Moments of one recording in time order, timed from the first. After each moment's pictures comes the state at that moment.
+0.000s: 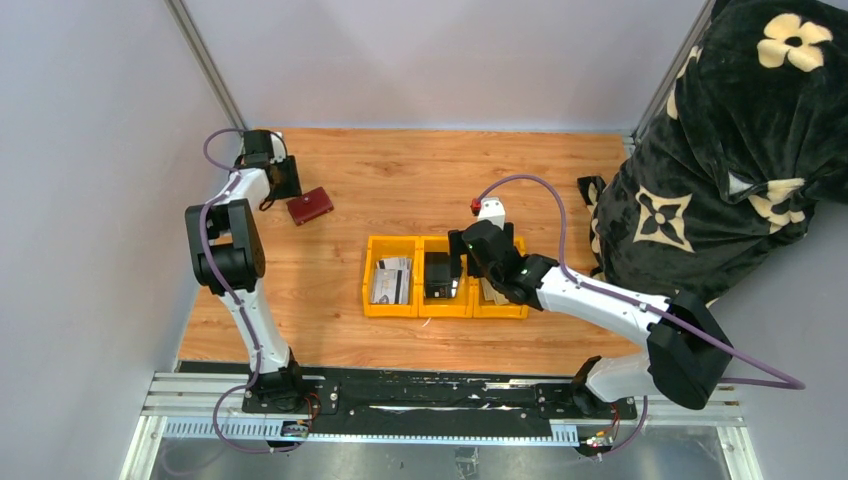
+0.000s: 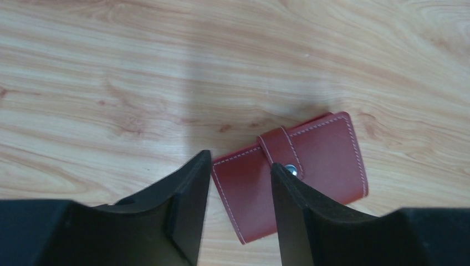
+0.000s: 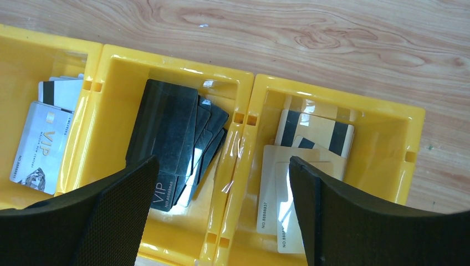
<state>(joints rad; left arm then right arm) 0.18 1.99 1.46 -0.33 0.07 -0.05 0.85 1.33 0.82 -0.17 0.44 0.44</state>
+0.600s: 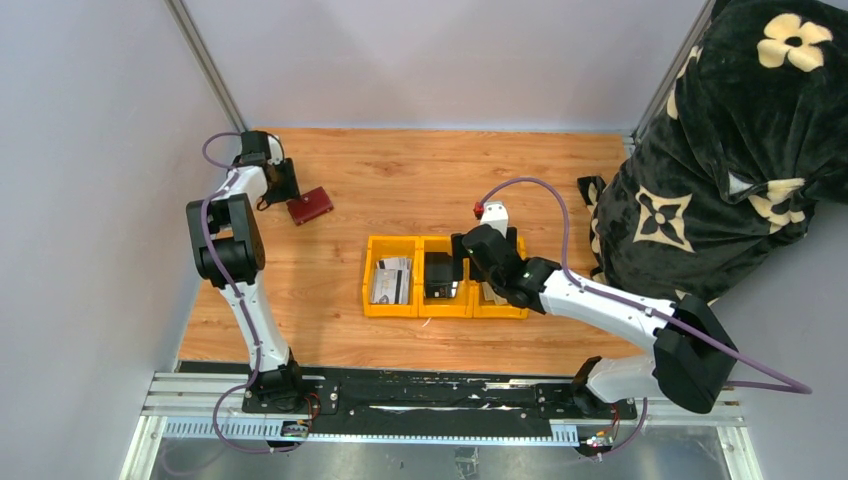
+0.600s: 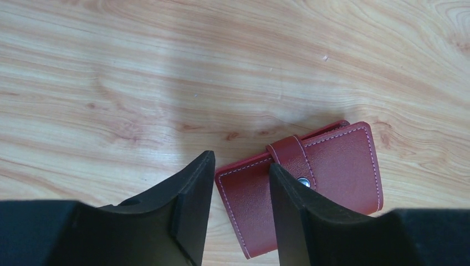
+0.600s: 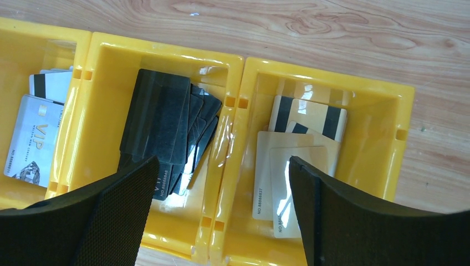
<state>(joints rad) 0.20 2.08 1.54 -0.38 0.09 -0.07 0.87 1.31 0.82 -0.22 0.47 0.48</state>
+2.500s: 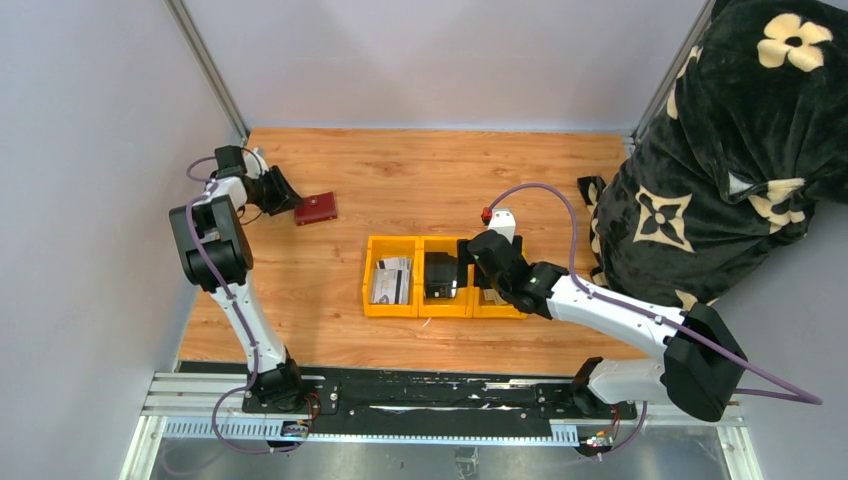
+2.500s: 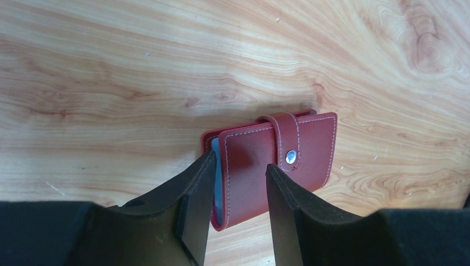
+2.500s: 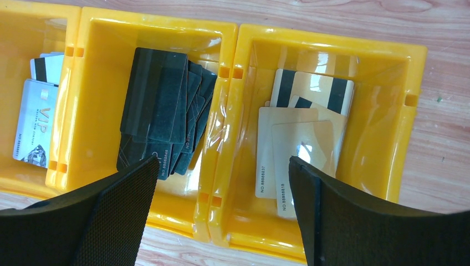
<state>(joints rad) 0.34 2.08 1.47 -0.36 0.54 -0.22 0.87 1.25 0.77 -0.28 0.44 0.56</state>
